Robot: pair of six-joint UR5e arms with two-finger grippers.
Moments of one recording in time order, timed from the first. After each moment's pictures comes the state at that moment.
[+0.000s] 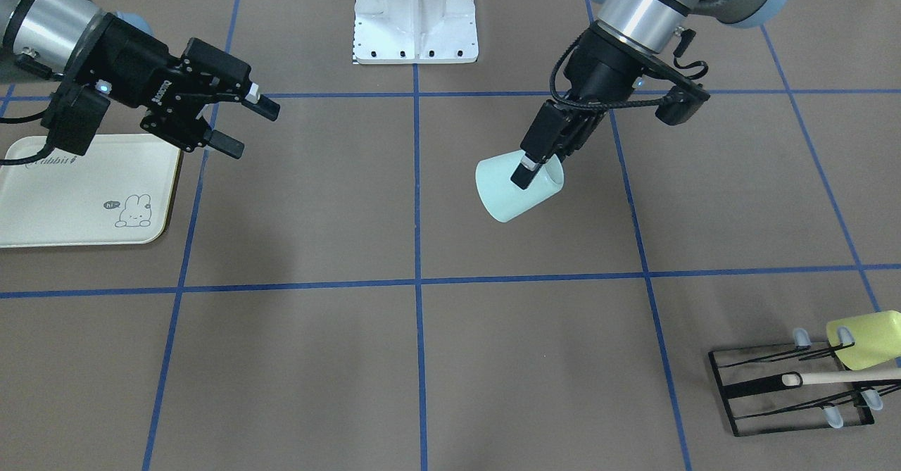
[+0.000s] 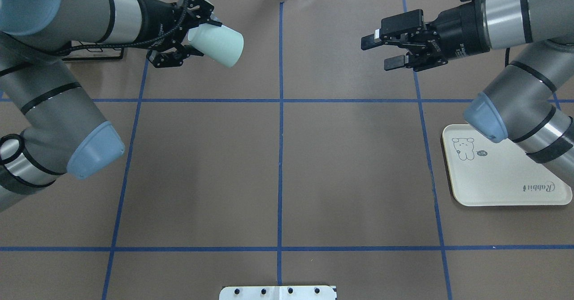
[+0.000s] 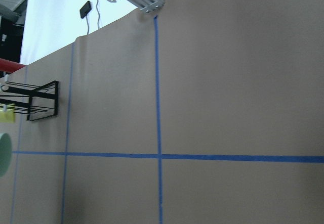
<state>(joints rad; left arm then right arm) -0.81 -2.15 -1.89 -2.02 -1.88 -2.01 0.96 -1.15 1.76 -0.45 2.37 1.64</state>
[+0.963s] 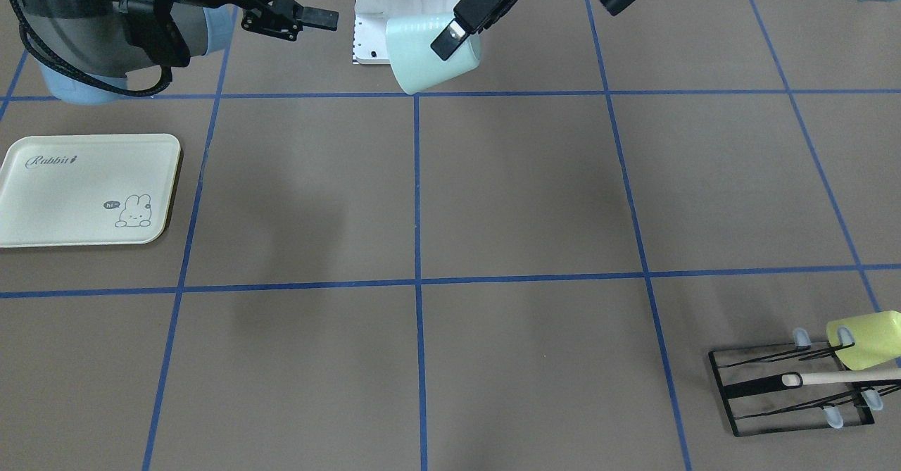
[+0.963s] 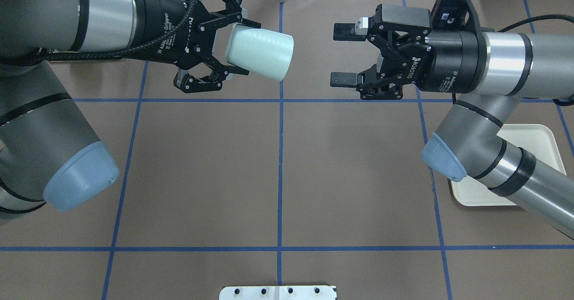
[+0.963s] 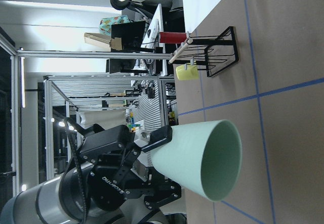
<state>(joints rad) -0.78 -2.21 -2.06 -2.04 -2.01 -2.49 0.78 -1.12 1.77 0.14 2.02 2.19</state>
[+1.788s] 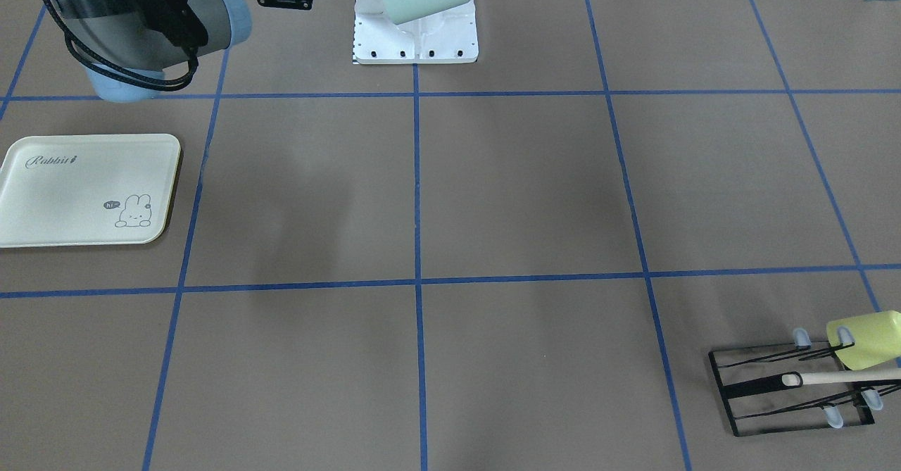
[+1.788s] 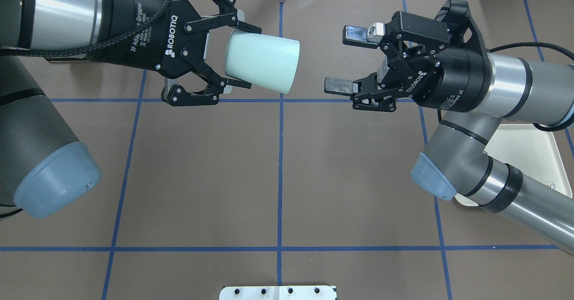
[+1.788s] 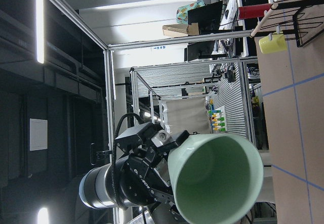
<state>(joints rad) -0.80 -2.23 -2.12 -2.04 -2.14 -2.65 0.72 -1.12 1.77 0.28 1.90 2.20</state>
